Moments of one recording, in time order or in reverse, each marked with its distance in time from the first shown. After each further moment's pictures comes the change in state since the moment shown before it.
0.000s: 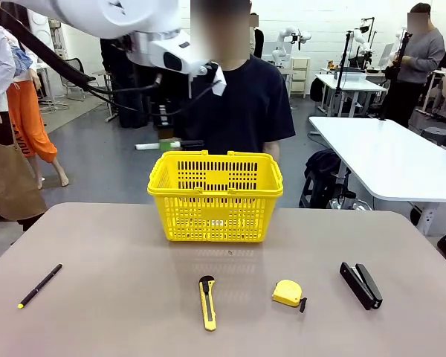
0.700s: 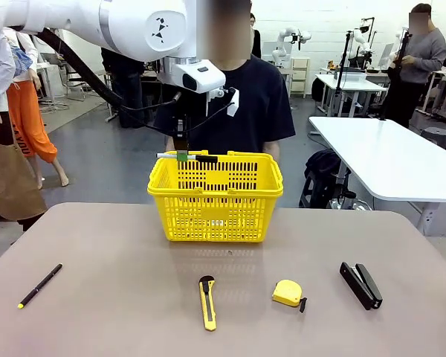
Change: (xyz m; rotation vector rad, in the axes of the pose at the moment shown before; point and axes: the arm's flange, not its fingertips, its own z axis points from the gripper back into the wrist) left arm 0.030 0.031 -0.045 -0.076 0.024 -0.162; right arm 0.001 0.000 0.000 0.005 -0.009 -0.001
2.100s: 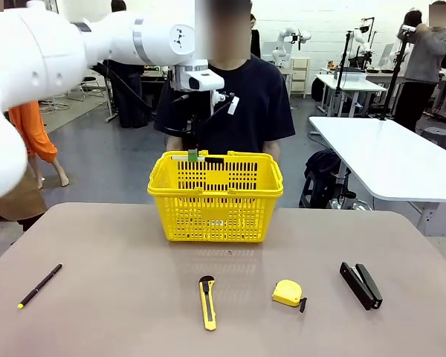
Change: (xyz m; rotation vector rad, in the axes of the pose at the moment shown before) left arm 0.012 0.124 -0.079 -0.238 -0.077 -0.098; right arm 0.000 0.000 0.000 0.000 0.001 0.000
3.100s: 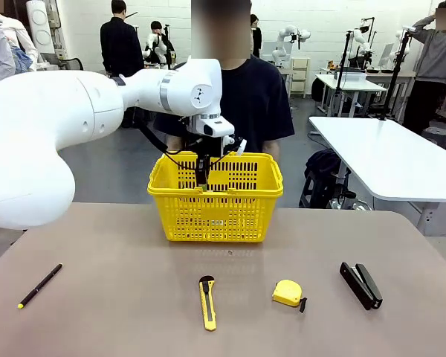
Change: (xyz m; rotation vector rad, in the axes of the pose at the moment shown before) left arm 0.021 0.037 -0.108 -0.039 0.047 -0.024; right arm 0.000 0.000 0.000 0.000 0.000 0.000
